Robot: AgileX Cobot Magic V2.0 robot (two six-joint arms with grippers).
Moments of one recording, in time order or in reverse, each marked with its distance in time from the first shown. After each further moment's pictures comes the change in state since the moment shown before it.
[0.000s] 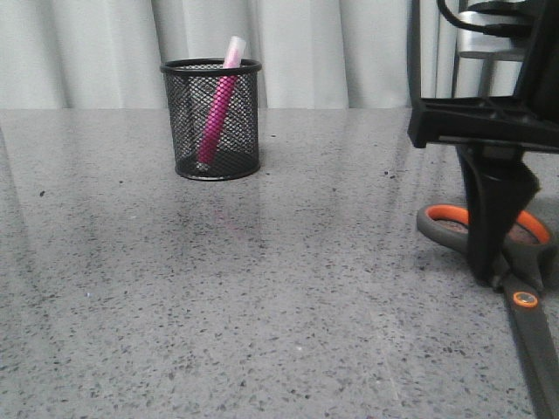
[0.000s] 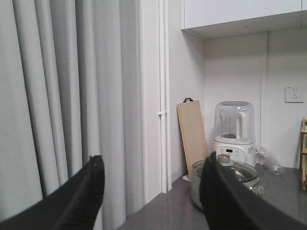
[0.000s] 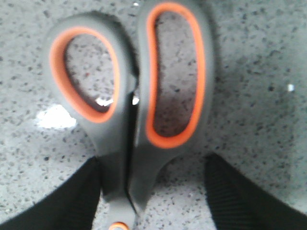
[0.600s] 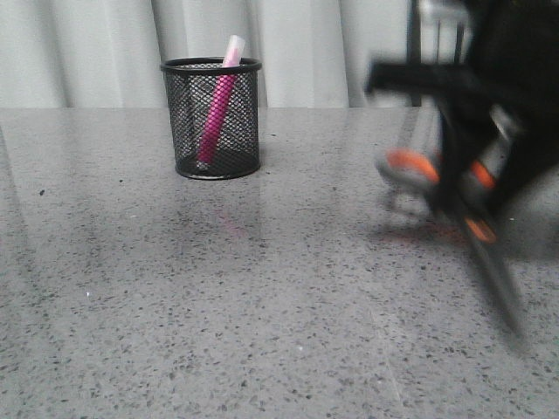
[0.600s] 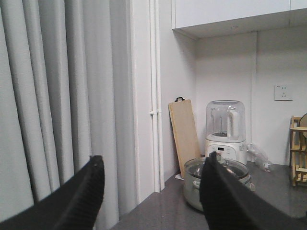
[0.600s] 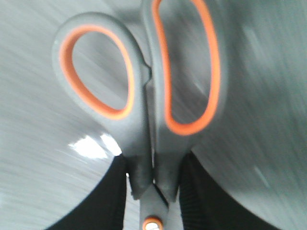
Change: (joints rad) left arm -0.003 -0.001 0.000 0.006 0.030 0.000; right arm 0.000 0.017 -0.157 -0.015 -0.115 -0.048
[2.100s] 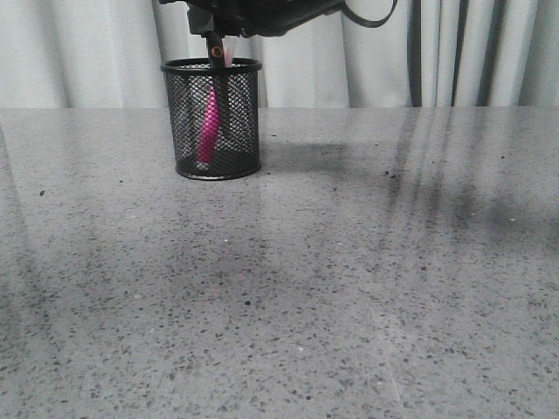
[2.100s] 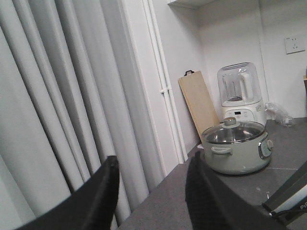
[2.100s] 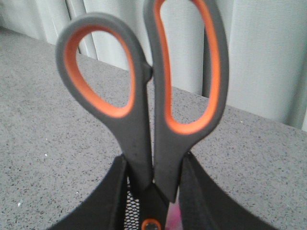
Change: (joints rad) left arm 0.000 -0.169 0.066 0.307 -0.026 -0.107; right arm 0.049 0.373 -0.173 -0.155 -1.154 -0.418
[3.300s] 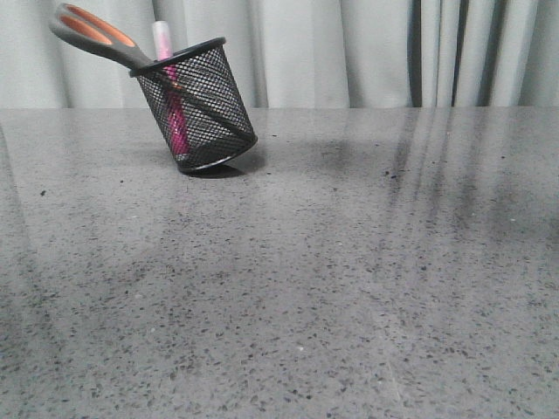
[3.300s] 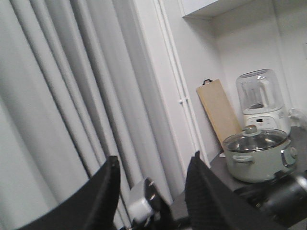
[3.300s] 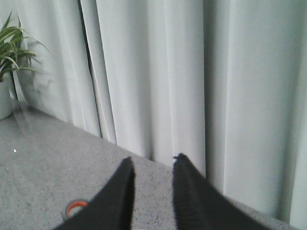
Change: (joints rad) left arm 0.000 -0.110 0.041 0.061 -0.086 -0.032; right arm 0.000 -0.206 0.008 -0.002 -0.059 0.000
